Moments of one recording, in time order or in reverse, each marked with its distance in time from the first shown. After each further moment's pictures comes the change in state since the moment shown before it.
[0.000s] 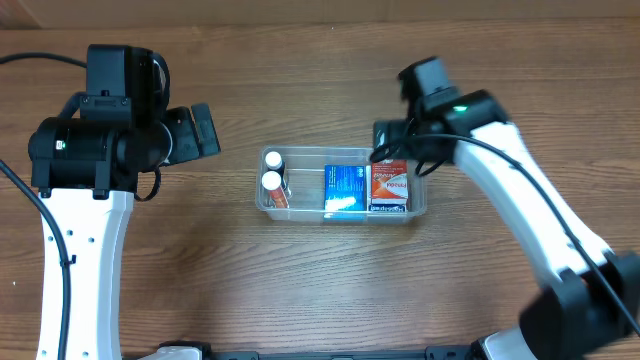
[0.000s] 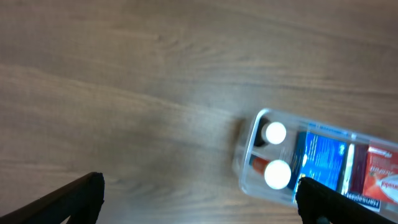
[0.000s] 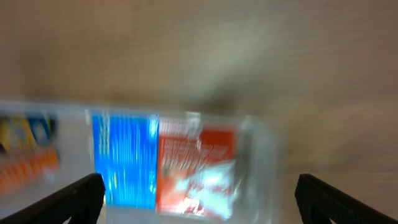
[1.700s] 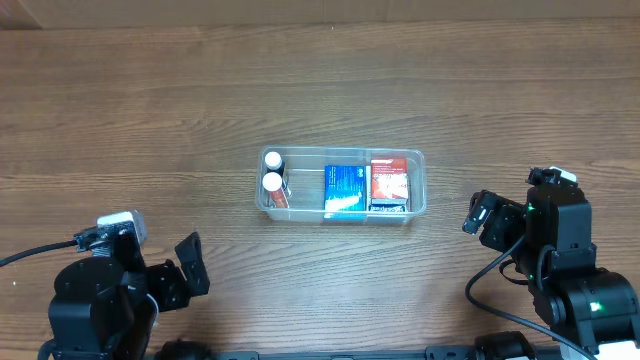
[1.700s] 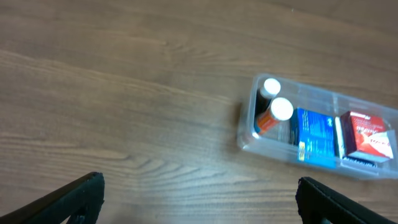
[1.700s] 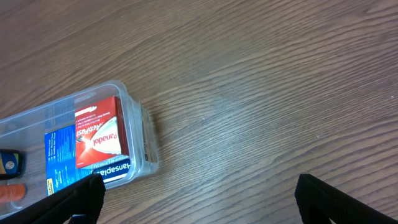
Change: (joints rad) left arm 0.000 -0.842 -0.597 0.093 -0.007 0.013; right arm -0.223 -0.884 -0.584 0.000 0.100 0.080
